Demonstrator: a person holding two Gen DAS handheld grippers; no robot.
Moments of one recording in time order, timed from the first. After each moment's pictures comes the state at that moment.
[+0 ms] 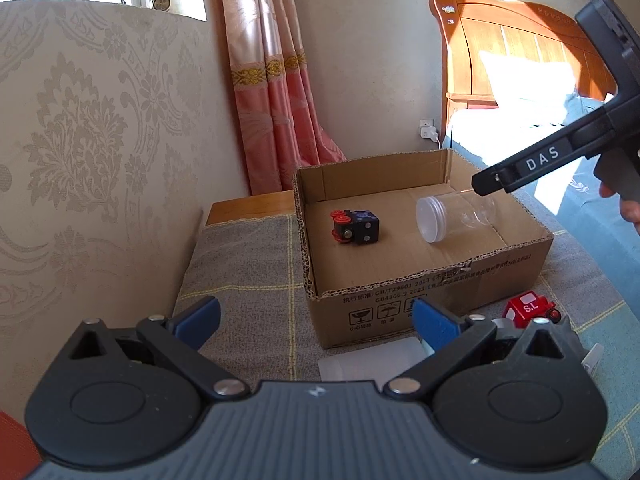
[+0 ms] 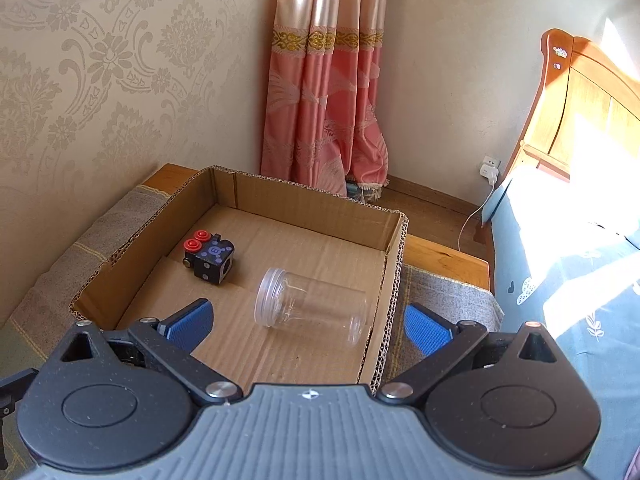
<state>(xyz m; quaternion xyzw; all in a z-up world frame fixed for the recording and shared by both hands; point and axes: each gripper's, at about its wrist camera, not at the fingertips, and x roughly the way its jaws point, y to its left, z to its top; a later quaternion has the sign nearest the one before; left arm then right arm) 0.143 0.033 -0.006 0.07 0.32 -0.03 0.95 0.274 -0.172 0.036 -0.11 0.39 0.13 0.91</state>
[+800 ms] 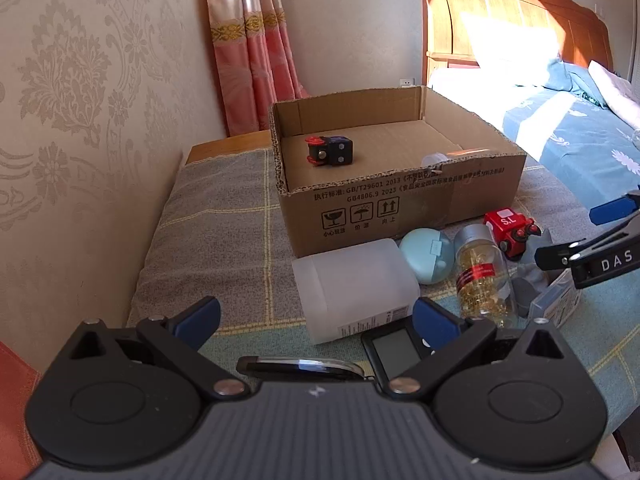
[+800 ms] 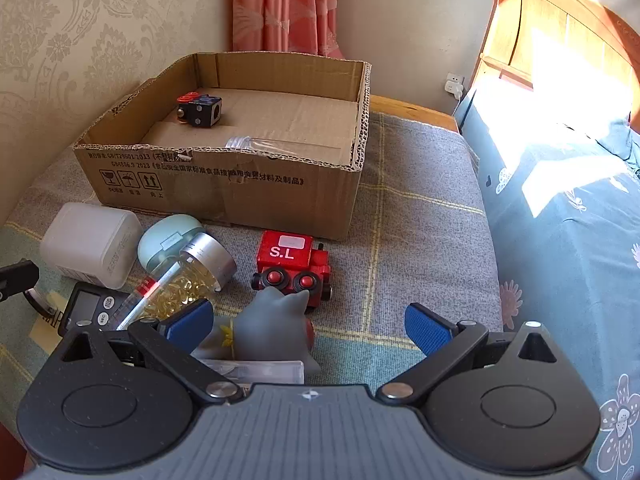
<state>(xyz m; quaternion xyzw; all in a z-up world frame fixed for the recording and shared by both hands) 0.106 0.033 -0.044 0.08 0.37 -0.06 0.92 0.154 -0.201 -0.035 -0.08 0.46 0.06 0.88</state>
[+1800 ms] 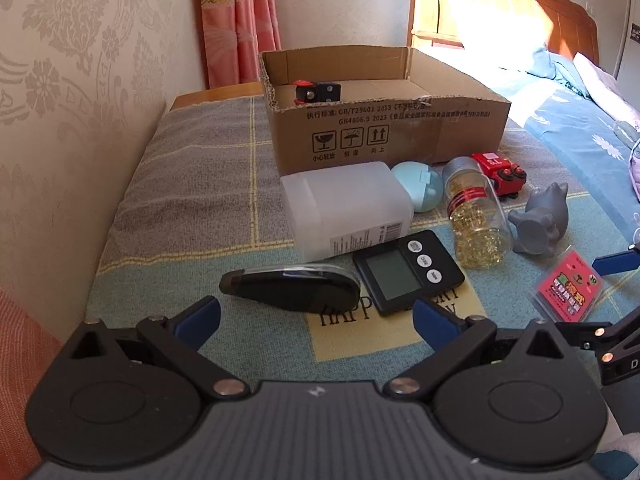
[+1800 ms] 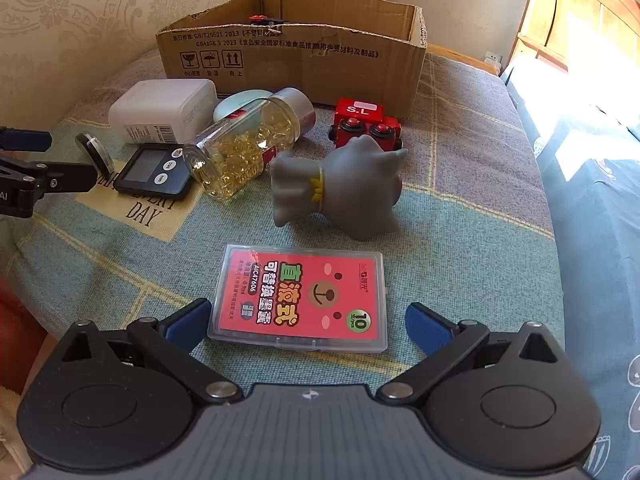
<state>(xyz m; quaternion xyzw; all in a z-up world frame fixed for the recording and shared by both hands) 0.082 0.055 -0.083 0.04 0.41 -0.09 0.91 0.070 -0.192 -0.075 -0.09 0.49 0.12 0.86</state>
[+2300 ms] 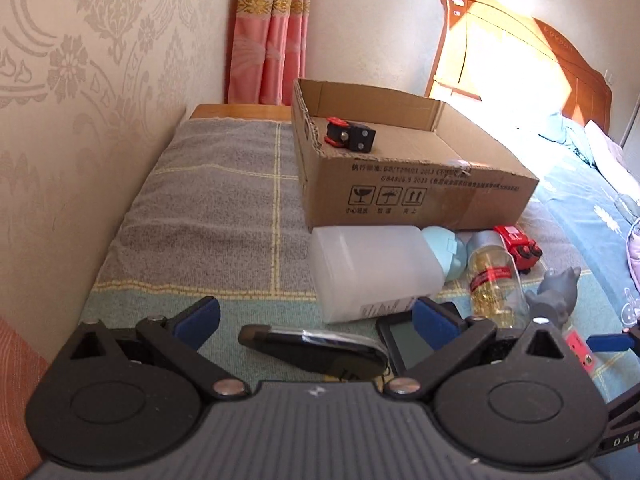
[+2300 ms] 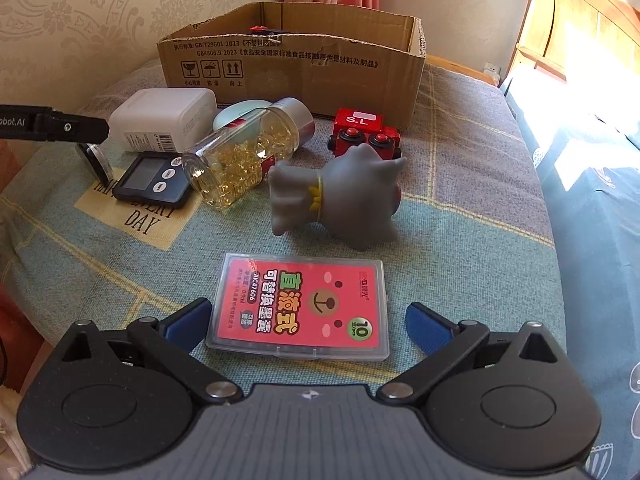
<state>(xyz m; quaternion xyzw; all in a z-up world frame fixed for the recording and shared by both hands) 0.112 0.082 -0.074 -0.04 0.37 -0.08 0.92 0.068 -0.193 -0.077 -0.09 0.47 0.12 0.87</state>
